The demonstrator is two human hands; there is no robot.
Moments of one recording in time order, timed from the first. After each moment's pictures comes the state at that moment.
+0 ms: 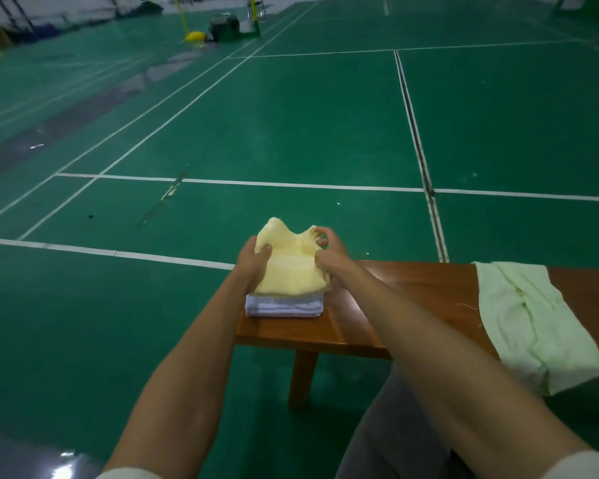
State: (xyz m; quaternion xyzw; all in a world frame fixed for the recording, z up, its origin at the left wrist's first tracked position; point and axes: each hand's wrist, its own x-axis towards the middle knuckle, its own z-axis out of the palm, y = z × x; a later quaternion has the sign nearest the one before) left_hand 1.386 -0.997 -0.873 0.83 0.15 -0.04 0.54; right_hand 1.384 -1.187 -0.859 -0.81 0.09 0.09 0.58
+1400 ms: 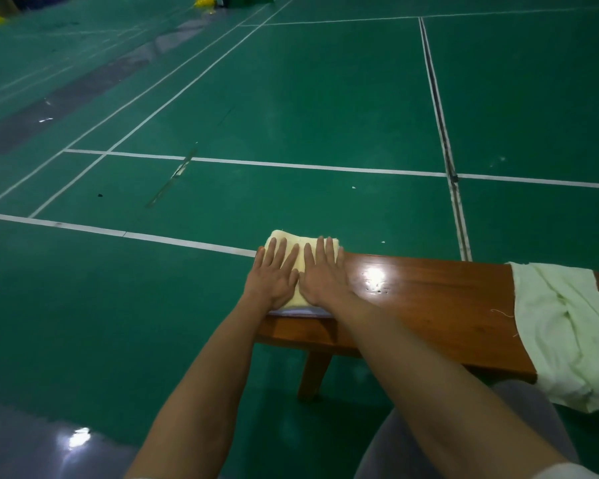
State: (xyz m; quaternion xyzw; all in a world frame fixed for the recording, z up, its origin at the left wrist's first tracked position) left_hand 1.393 -0.979 -0.955 0.99 -0.11 -0.05 -0.03; right_hand 1.391 -1.129 -0.931 -0.99 -0.09 0.11 0.05
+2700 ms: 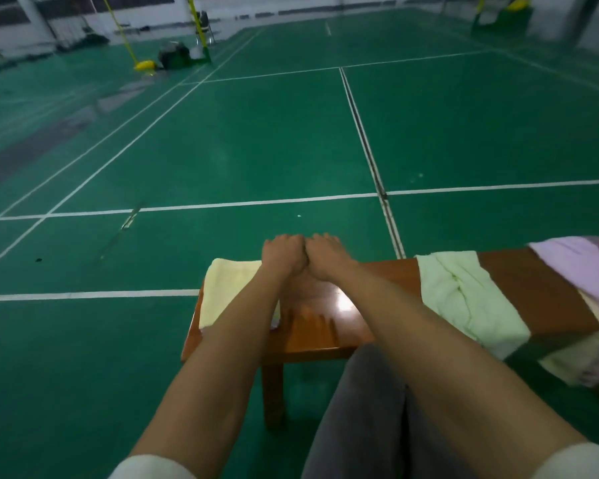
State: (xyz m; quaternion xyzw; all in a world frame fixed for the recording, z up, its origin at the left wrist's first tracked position) left_hand 1.385 -1.174 -0.813 0.99 -0.15 -0.01 0.00; right_hand 1.361 -1.285 -0.819 -0.99 -0.08 0.01 0.07
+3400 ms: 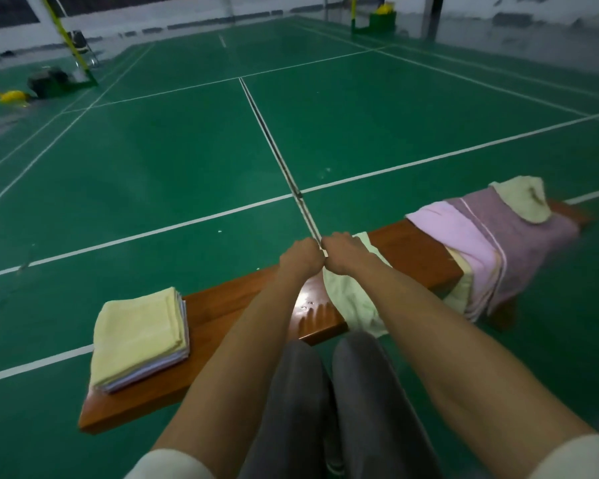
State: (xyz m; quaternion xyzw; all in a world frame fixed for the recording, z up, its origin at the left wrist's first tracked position) left_hand 1.325 -1.409 -0.833 0.95 -0.23 -0.12 0.15; right_hand 1.278 -1.509 -0.831 -0.99 0.12 0.04 0.07
